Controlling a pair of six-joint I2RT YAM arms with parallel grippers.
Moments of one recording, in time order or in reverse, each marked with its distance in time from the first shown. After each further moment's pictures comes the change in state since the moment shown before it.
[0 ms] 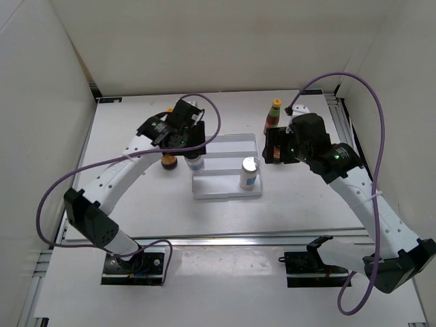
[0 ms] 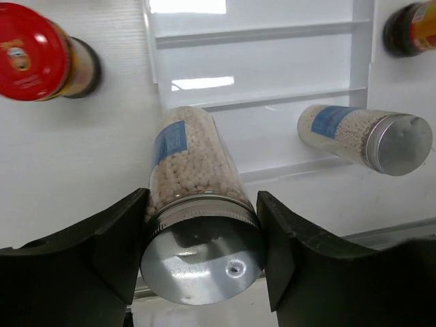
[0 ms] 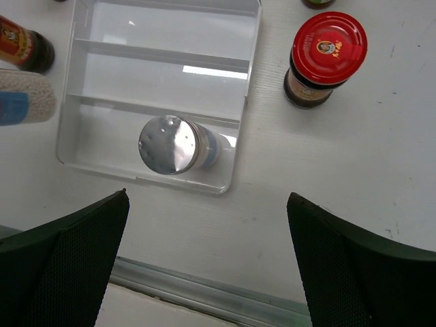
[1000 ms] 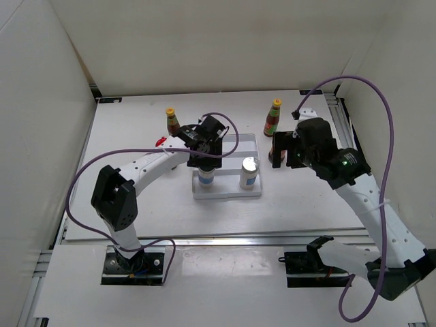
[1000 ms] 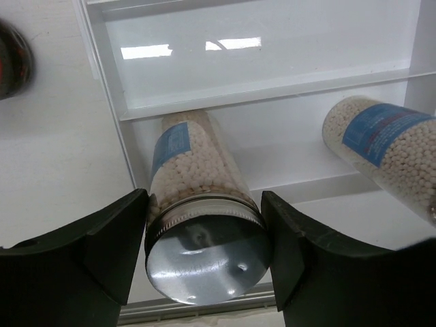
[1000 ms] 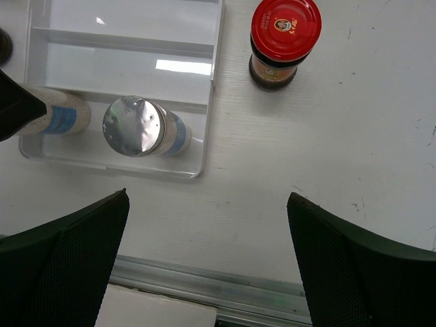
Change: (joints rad) left arm -0.110 0.241 -0.094 0.152 -0.039 -0.039; right arm -0.011 -0.075 -0.009 -0.088 0.080 -0.025
